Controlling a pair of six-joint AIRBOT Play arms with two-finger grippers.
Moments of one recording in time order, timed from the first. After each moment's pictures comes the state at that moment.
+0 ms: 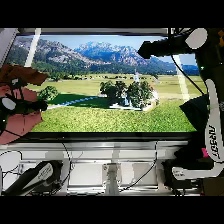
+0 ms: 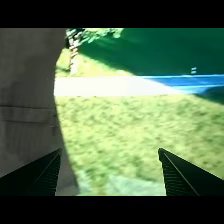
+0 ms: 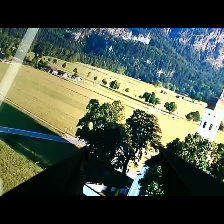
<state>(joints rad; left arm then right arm) 0.32 -1.09 0.75 1.45 -0.81 -1.36 0.18 -1.49 1.80 -1.21 1.11 1.40</state>
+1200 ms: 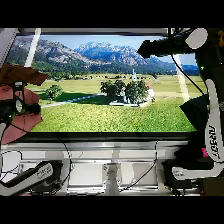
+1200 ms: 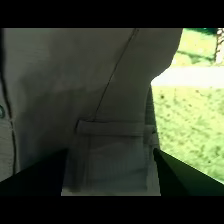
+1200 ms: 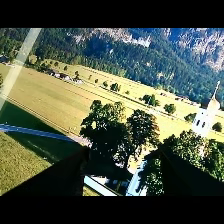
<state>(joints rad) 0.32 -1.21 0.75 1.89 -0.69 -1.55 0.18 -1.49 1.80 -1.20 1.10 1.40</state>
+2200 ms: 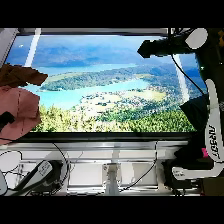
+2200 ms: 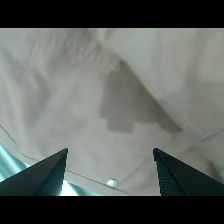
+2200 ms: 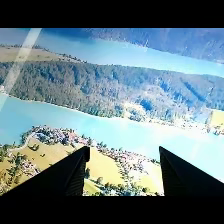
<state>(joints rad) 0.75 -1.04 0.72 1.71 -0.77 -1.79 0.18 -1.49 1.80 -1.20 1.10 1.40</state>
